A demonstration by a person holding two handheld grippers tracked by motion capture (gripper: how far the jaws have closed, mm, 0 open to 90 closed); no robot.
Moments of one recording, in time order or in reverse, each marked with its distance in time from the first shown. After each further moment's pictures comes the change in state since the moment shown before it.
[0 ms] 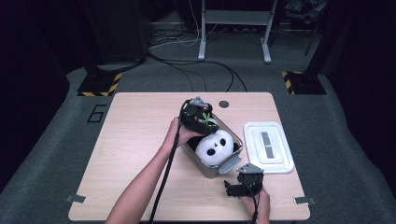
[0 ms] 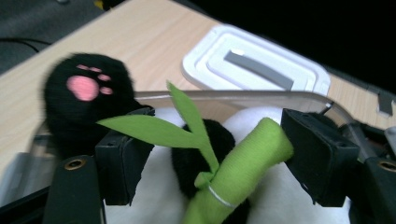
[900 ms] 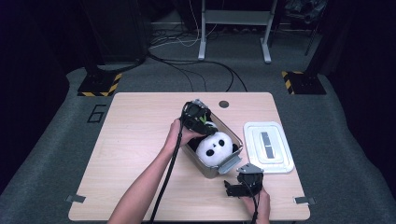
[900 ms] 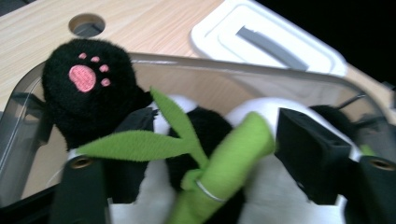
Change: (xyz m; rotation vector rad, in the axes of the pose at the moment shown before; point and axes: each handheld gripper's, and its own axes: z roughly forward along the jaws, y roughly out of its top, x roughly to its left) left arm 0.005 -0.006 0.016 0.106 0.000 -0.097; right arm 0.000 0.000 0.000 -0.001 -0.003 0.005
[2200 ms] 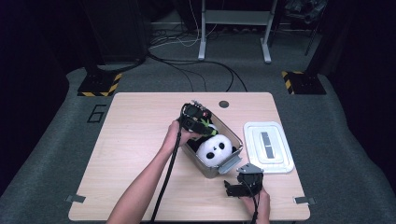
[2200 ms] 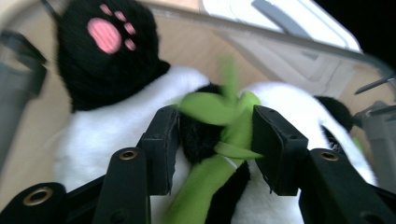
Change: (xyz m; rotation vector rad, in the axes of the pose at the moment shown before) left arm 0.010 -0.005 0.013 0.151 0.016 -0.086; right arm 0.000 0.000 0.000 0.001 0.002 0.002
